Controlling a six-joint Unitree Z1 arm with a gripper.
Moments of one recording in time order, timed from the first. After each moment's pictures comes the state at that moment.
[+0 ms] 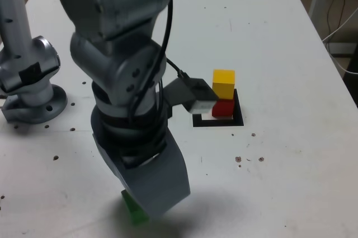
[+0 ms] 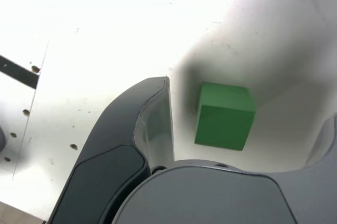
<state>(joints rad) -0.82 1.93 -1.36 1.12 0.09 0.15</state>
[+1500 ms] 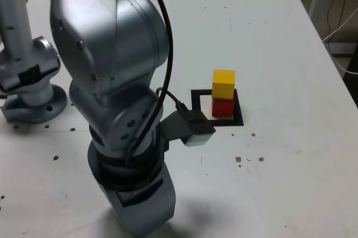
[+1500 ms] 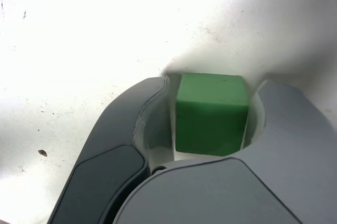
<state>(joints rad) -0.88 2.01 -1.35 1.05 0.08 0.10</state>
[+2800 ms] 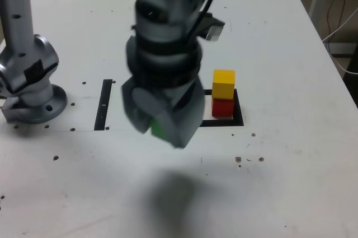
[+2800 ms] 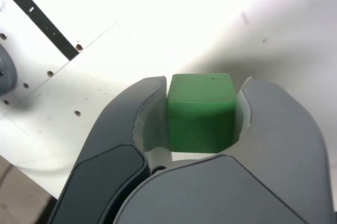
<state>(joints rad) -0.59 1.91 -1.62 1.41 0.06 -0.07</state>
